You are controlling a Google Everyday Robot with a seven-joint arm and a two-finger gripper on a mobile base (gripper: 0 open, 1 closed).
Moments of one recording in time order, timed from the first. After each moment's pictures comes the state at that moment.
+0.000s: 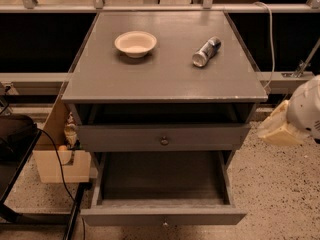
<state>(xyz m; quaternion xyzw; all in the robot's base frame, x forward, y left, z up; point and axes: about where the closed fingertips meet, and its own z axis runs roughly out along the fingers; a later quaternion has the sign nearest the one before) 0.420 -0.221 0.871 -0.54 0.81 0.04 0.21</state>
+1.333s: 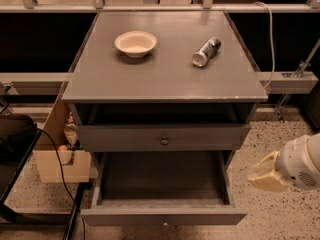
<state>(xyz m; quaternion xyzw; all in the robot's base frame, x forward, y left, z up) 0.379 -0.221 0.761 -0.47 0.84 0.16 0.21</state>
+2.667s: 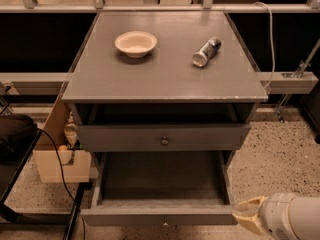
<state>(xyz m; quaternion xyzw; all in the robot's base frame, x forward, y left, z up) 0.337 -0.207 0.655 -0.40 0.86 0.15 0.28</state>
